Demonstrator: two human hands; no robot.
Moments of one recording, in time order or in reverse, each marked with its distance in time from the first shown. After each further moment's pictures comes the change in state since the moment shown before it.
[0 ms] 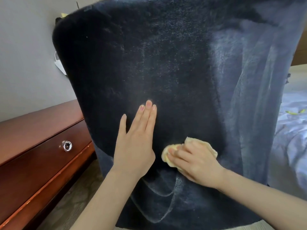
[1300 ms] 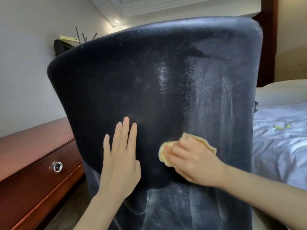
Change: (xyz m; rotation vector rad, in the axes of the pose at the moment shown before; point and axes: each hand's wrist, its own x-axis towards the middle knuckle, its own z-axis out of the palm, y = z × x) left_hand 0.001 -0.006 0.000 -0.086 0.117 -0.075; right_hand 0.031 0.039 -0.046 -0.066 -0.025 -0.039
